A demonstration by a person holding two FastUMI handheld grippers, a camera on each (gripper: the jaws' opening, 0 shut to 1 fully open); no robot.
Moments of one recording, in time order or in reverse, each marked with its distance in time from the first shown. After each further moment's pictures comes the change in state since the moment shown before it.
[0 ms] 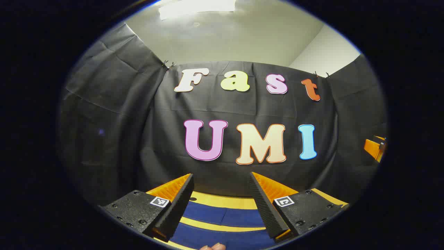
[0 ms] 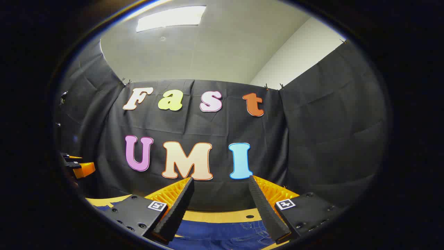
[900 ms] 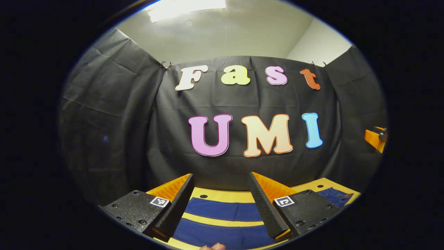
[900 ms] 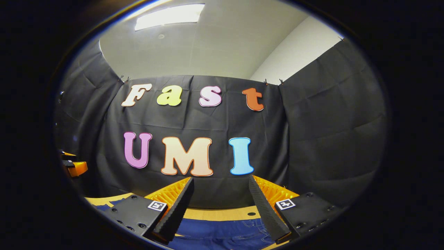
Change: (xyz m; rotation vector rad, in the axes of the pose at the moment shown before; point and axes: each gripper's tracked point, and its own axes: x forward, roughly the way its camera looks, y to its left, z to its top) left arm -0.013 0.030 -0.021 0.112 0.052 0.011; right arm 0.004 0.007 -0.024 0.009 0.035 -0.002
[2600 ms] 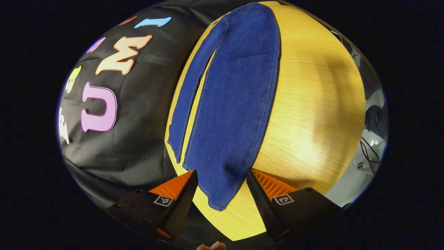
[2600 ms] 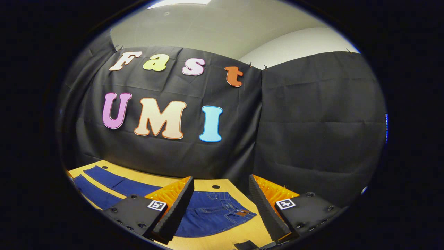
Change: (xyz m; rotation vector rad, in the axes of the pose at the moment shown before) left arm -0.041 0.127 -0.375 1.258 0.690 -0.608; right arm -0.084 -0.085 -0.091 -0.176 0.205 -0.217
